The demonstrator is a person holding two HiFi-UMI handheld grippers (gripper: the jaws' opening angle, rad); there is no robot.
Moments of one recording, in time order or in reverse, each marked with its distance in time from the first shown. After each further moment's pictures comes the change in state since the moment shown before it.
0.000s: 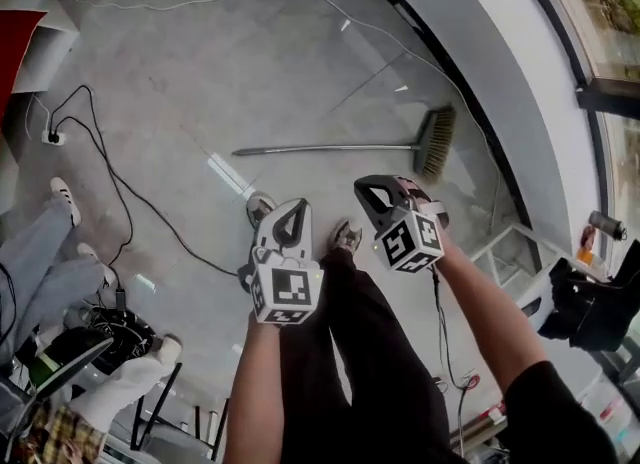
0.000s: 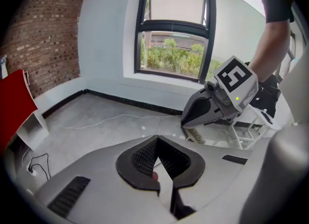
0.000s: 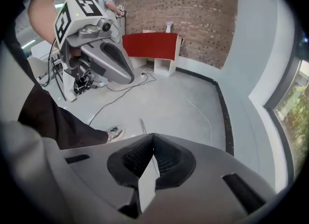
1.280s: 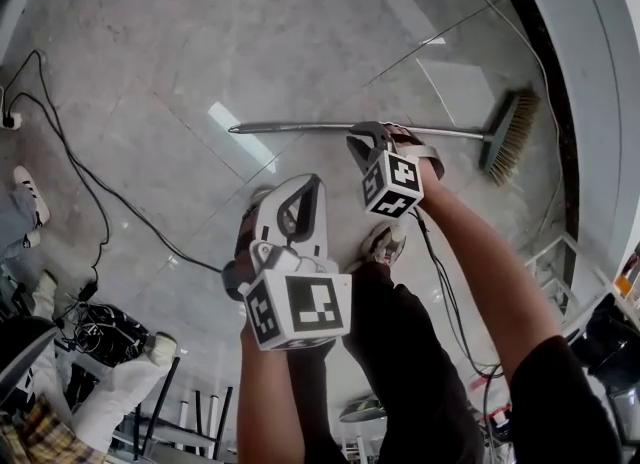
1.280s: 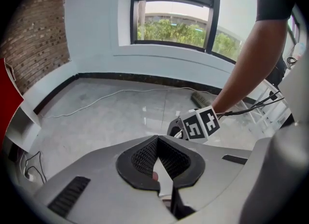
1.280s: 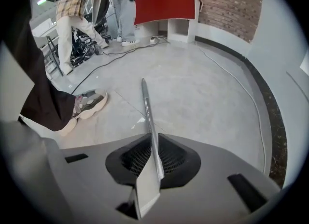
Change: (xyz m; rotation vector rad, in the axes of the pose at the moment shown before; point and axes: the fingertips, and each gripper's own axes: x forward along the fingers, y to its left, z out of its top) left arm 0.142 0.071 -0.128 0.060 0.211 -0.015; right arm 0.324 0.031 -0.136 -0.091 0.189 0.170
